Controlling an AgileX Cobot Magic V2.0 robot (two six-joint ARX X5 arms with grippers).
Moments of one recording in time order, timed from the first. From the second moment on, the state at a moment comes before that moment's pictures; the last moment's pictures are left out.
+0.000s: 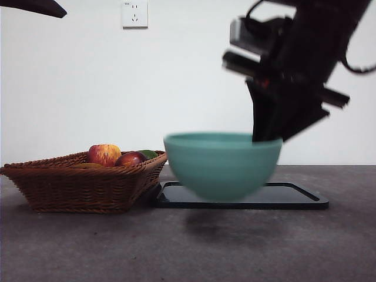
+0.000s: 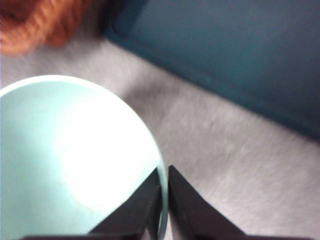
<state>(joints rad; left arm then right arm) -0.39 0.87 0.93 -0.70 0.65 -0.07 0.65 1.38 0.90 -0.51 -0.08 0.27</state>
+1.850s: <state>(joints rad) -0.39 0.87 0.93 -0.73 0.65 -0.07 0.66 0.84 0.80 -0.59 -0.16 0.35</state>
